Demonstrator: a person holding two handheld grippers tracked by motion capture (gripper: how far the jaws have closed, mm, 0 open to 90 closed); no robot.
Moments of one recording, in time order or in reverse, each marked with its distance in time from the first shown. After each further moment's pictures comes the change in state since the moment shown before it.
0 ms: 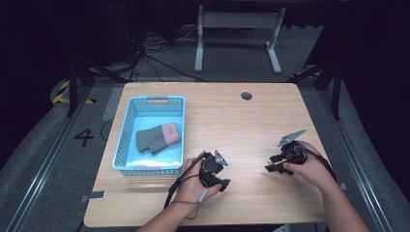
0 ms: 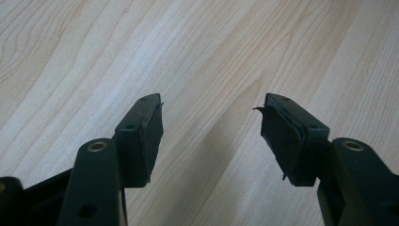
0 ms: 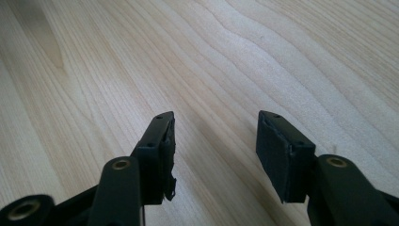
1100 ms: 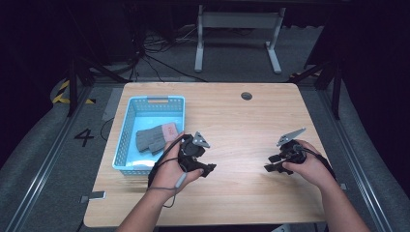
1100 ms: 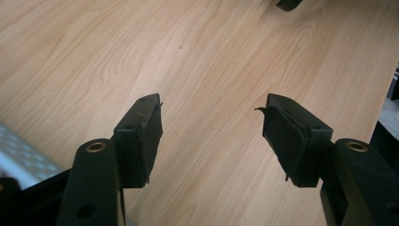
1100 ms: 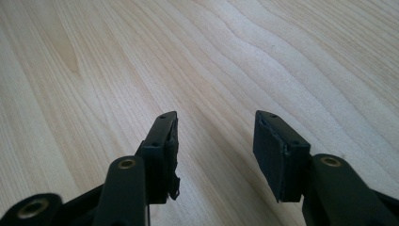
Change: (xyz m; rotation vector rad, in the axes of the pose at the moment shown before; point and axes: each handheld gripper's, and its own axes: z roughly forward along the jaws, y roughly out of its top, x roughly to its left) left arm 0.026 0.014 -0.077 -0.053 0.022 0.017; right arm 0.004 0.005 -0.003 0.003 0.020 -0.005
